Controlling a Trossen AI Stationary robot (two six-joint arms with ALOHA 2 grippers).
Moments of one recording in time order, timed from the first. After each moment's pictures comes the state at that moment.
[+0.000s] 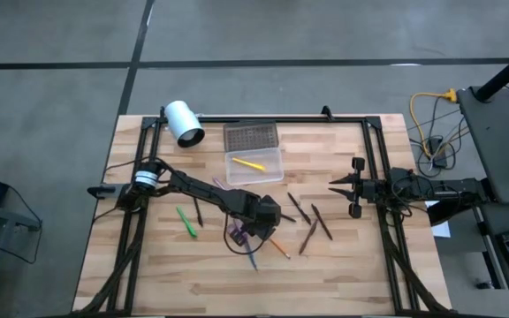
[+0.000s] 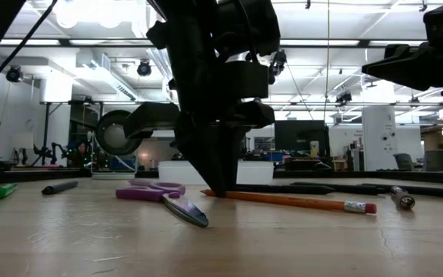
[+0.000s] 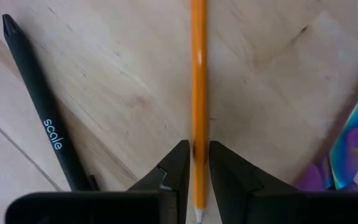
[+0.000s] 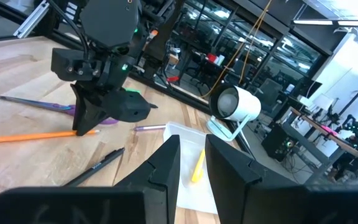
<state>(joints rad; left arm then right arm) -0.16 2.09 1.51 -0.64 0.03 0.65 0.03 0.03 0.03 -0.02 0.08 -0.45</state>
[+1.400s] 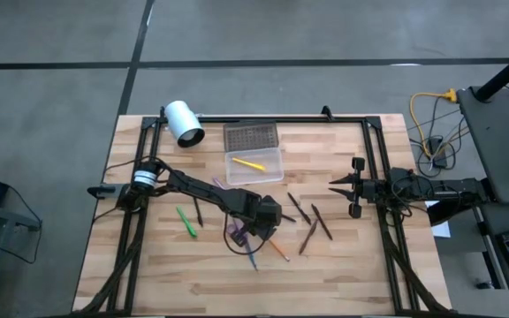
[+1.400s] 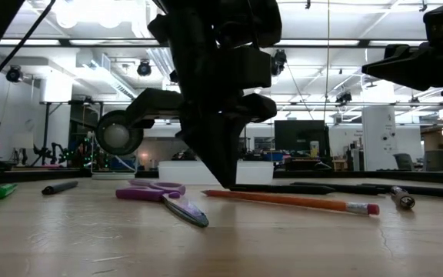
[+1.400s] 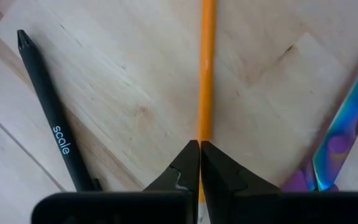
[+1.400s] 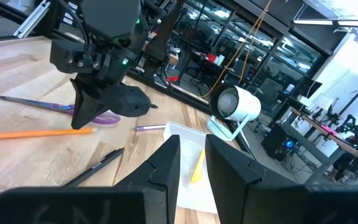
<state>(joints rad) -0.16 2.07 1.53 -0.67 0.05 0.63 0.03 0.03 0.03 -0.02 0.08 -0.45</state>
